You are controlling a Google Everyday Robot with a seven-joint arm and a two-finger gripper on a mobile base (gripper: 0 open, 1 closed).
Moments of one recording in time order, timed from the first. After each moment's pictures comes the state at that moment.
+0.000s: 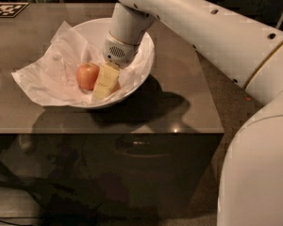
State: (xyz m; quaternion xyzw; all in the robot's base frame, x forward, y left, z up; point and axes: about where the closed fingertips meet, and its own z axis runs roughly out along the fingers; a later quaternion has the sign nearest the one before) arm 0.575 0.080 0.855 -0.61 0.76 0.17 0.09
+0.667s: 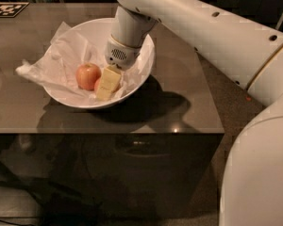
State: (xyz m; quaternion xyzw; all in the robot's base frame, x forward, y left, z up) arm 0.577 0.076 0.849 -0.61 0.77 0.17 0.10
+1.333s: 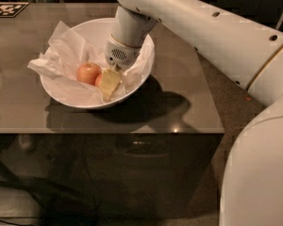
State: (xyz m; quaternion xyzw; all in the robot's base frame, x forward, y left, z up) arm 0.577 0.076 0.849 -0.61 0.77 0.17 0.10
